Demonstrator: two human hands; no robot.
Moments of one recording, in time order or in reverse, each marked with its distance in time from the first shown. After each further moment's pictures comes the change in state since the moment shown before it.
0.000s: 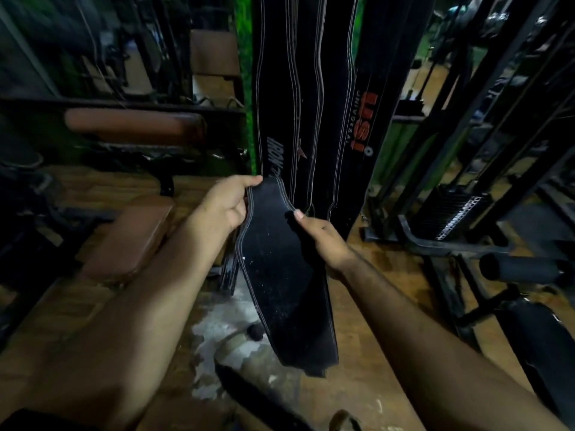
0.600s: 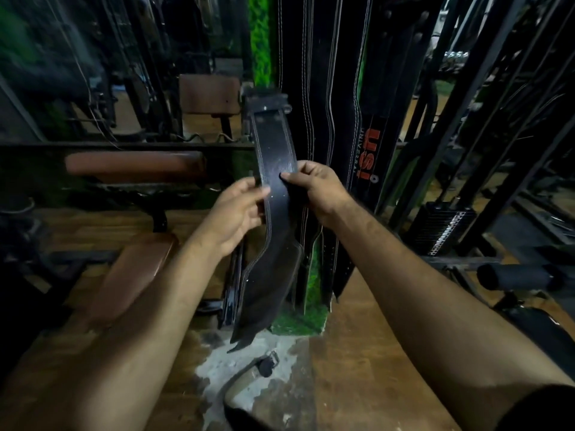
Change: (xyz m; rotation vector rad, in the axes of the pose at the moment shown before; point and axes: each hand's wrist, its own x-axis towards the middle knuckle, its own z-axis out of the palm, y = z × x) left_hand -0.031 0.039 -0.052 0.115 -0.299 0.386; right_hand 0.045 -0.127 0.079 0.043 0.084 -0.256
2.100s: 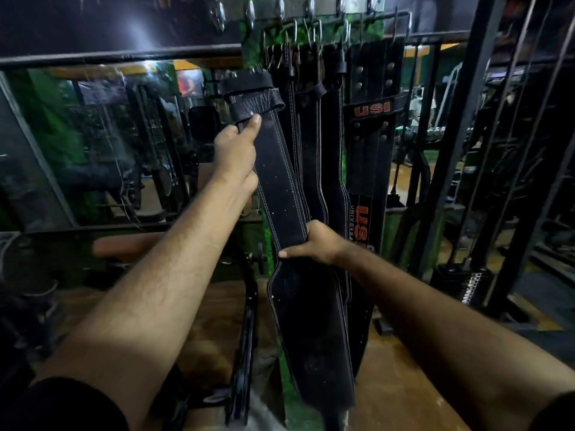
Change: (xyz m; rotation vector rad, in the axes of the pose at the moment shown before) left_hand 0.071 0.196 0.067 -0.157 0.291 0.482; right_hand 0.025 -0.047 -0.025 -0.715 -0.221 -0.177
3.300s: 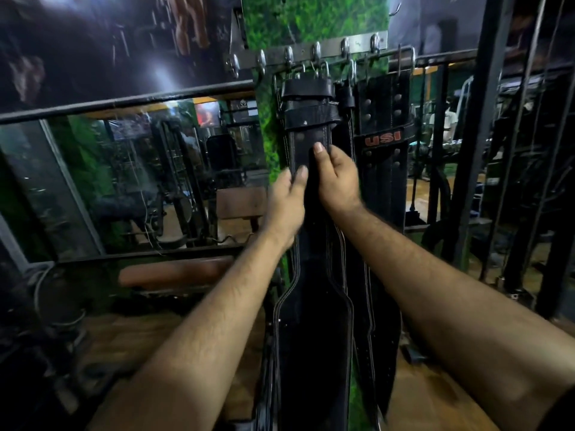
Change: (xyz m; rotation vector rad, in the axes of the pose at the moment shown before) left_hand -0.023 -0.033 0.024 0.384 -0.123 0.165; right_hand 0.055 -0.107 -0.054 0.231 0.833 -0.462
